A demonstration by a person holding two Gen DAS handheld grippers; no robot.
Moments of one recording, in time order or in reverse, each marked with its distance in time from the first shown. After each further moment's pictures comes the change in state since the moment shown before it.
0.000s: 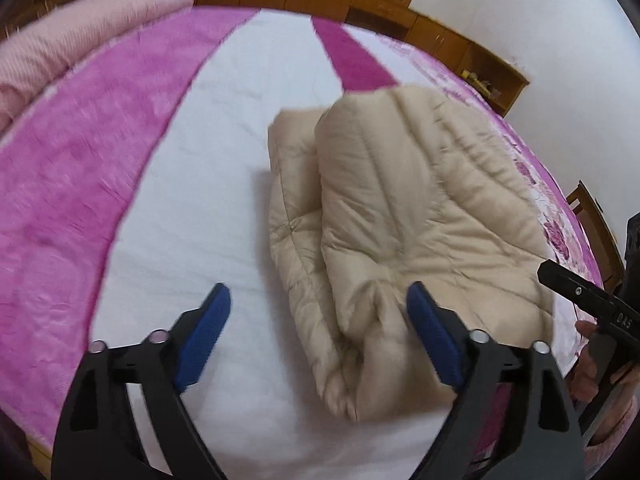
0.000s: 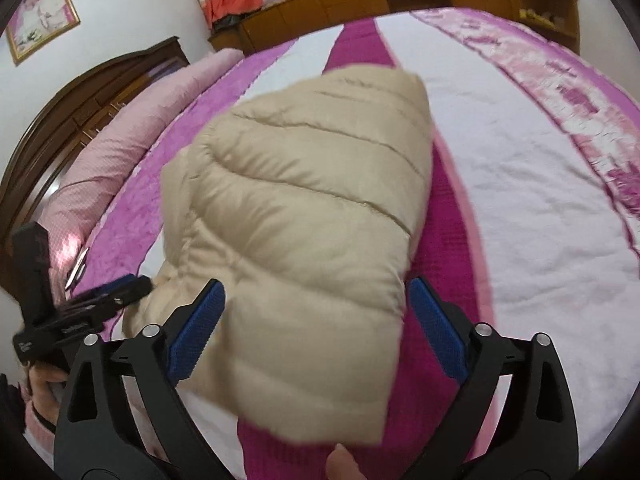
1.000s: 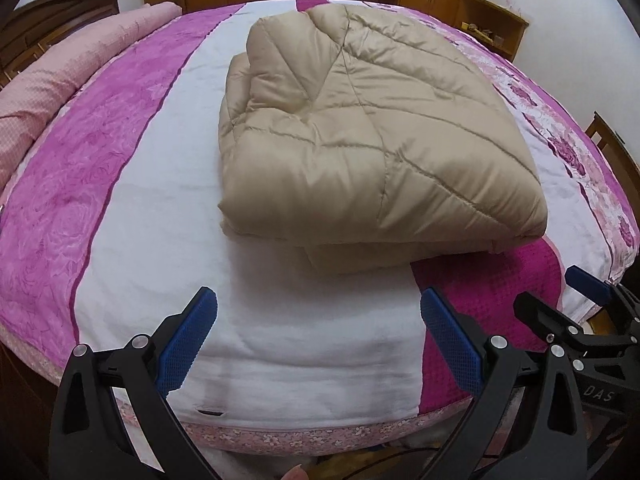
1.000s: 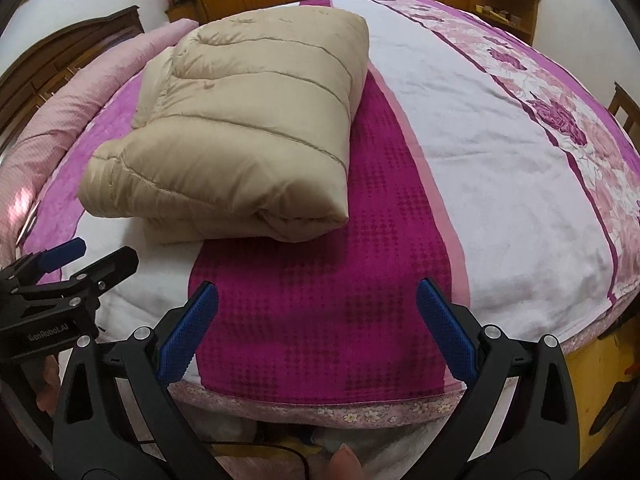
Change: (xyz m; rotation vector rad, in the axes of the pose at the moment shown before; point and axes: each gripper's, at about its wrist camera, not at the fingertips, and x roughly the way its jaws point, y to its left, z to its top) left arm 0.004 -0.061 -0.068 0.125 0.099 0.159; right arm -0.025 0.009 -0.110 0.005 0.076 -0.247
